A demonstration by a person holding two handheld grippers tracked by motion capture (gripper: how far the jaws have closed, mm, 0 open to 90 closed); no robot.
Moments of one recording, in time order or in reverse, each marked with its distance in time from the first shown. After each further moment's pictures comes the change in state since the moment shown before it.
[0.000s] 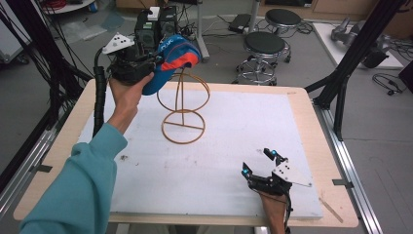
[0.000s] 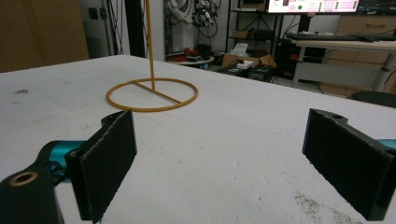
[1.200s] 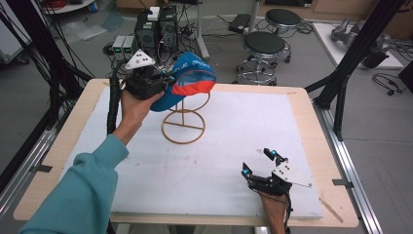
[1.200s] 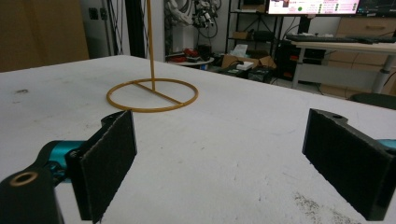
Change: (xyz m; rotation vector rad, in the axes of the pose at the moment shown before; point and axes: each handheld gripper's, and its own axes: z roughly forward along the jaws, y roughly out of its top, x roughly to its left) left arm -0.027 -0.025 0.008 0.159 -0.054 0.130; right arm 0.000 0.000 0.000 -0.004 0.000 -0.006
